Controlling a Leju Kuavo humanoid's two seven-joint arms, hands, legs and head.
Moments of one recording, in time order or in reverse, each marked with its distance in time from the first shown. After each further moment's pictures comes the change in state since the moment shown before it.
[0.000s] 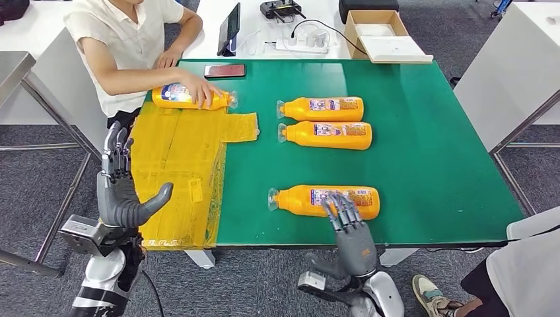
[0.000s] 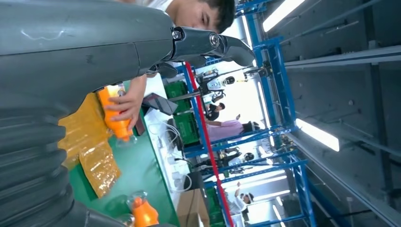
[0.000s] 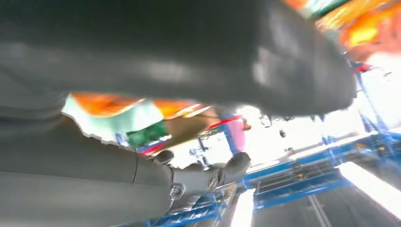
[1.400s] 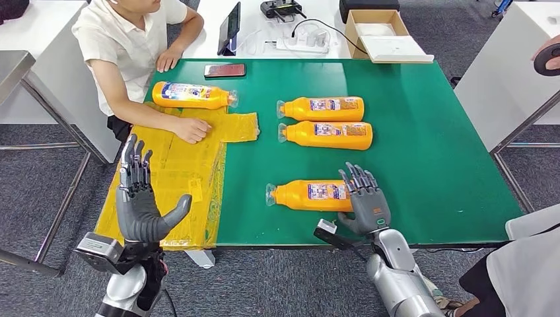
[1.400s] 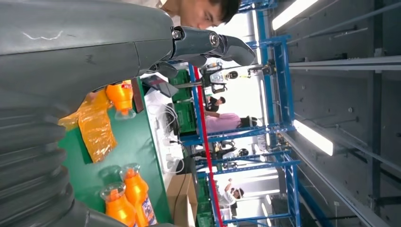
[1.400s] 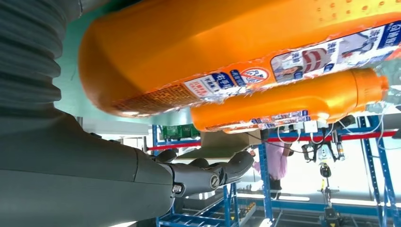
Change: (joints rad) left arm 0.074 -0.062 -0.113 -0.057 0.028 0.062 0.006; right arm -0.342 -0.143 0.033 0.416 0.156 0.000 0.321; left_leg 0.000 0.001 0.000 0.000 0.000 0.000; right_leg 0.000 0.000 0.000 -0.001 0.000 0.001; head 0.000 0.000
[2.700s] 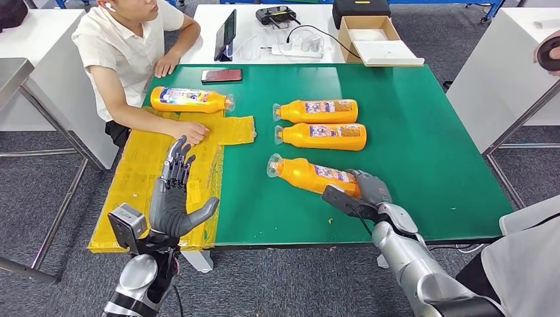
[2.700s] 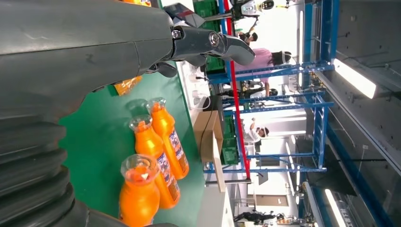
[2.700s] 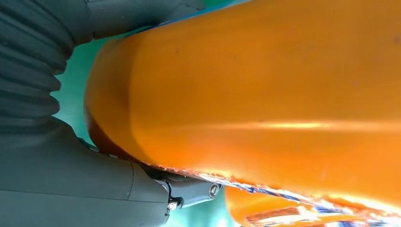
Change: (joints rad) left arm -0.066 0.001 -0.058 0.105 0.070 -0.182 0.162; right arm -0.202 -0.043 0.118 0.236 -0.266 0.554 0.201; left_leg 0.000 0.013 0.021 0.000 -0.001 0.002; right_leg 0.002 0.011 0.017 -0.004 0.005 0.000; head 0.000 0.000
